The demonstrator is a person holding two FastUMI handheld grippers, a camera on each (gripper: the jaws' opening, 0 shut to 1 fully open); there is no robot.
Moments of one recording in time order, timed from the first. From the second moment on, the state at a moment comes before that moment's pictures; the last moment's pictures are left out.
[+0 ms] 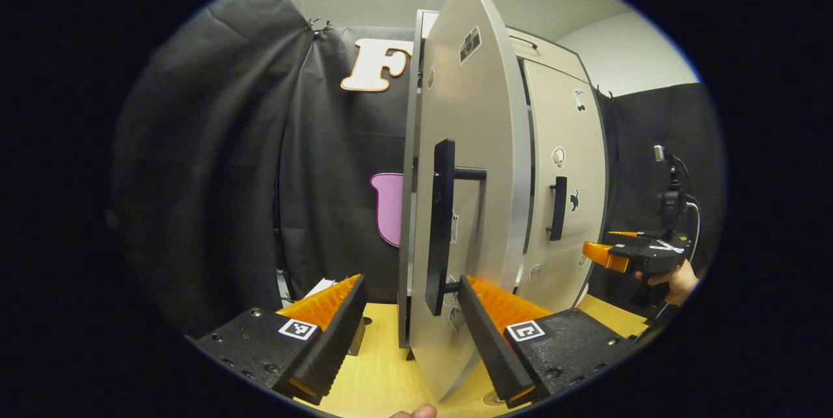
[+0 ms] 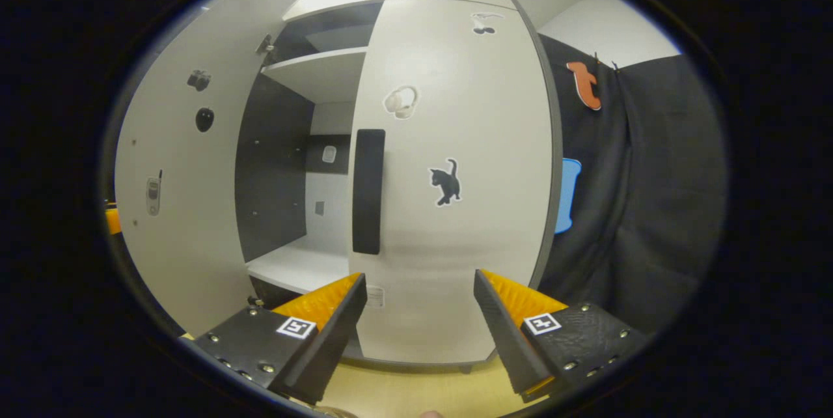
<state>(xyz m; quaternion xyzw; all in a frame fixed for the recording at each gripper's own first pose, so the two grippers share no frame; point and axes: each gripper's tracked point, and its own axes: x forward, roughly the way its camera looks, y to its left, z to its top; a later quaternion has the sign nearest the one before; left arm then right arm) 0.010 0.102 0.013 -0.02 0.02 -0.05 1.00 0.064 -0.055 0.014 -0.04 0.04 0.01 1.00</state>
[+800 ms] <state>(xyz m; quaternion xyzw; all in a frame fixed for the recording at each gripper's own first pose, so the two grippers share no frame) 0.024 0.046 0.014 0.01 0.00 -0.07 1.00 0.035 -0.065 -0.010 -0.01 0.08 0.03 1.00</state>
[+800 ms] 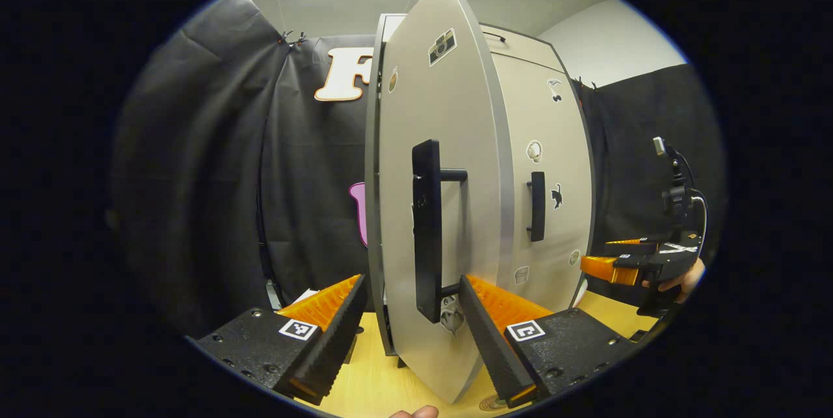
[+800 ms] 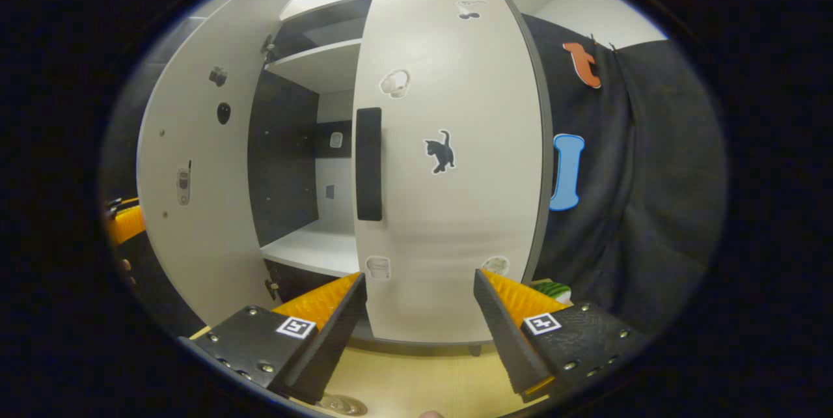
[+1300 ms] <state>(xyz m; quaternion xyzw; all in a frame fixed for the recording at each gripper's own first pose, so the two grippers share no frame) 0.054 -0.002 0.008 0.00 0.00 -0.08 1.00 0.027 -0.100 -0.010 0.00 0.08 0.02 1.00</state>
